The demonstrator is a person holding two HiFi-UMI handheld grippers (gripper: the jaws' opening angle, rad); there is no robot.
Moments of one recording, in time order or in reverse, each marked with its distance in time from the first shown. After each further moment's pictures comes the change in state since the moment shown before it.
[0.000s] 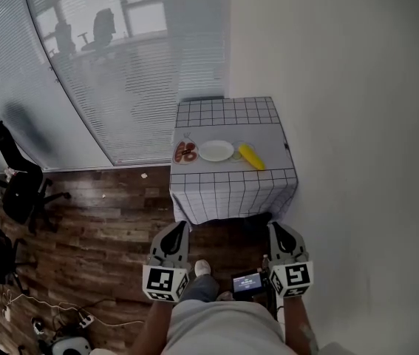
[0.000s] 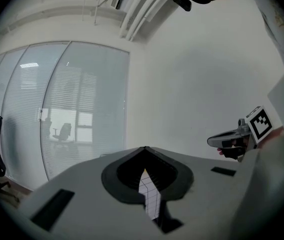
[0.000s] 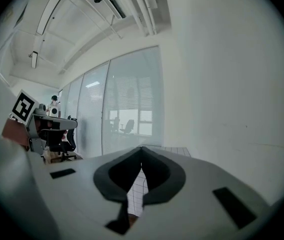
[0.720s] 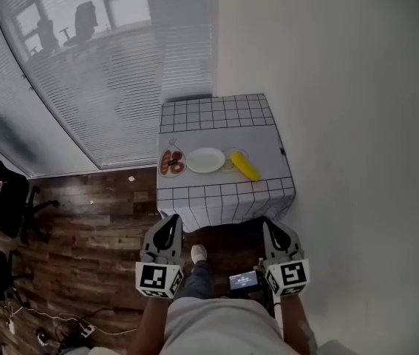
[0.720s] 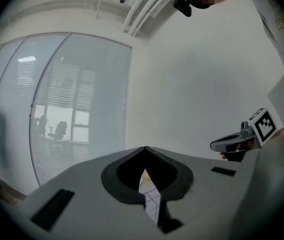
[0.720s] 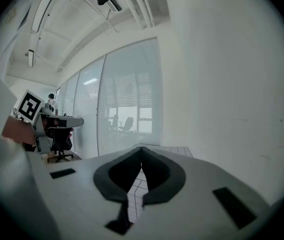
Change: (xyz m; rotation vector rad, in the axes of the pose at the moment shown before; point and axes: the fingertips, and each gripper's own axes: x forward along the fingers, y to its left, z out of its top) left arm 0.113 0.043 0.000 -0.020 -0.005 -0.034; right arm 0.095 -0.038 -0.007 0.013 0.029 0.005
